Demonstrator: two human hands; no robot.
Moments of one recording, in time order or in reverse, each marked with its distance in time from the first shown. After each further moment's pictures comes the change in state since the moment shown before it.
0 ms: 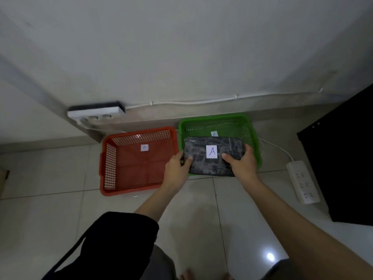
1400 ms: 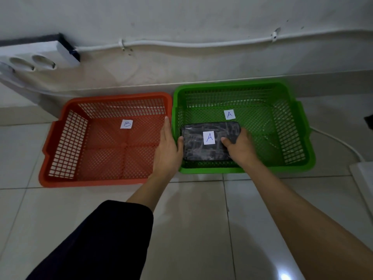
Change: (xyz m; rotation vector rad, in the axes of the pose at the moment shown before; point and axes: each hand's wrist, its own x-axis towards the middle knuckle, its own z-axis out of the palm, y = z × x) left_hand 0.150 -0.162 0.111 0.285 0.293 0.235; right_hand 0.182 0.152 0.114 -0.317 -0.116 -0.139
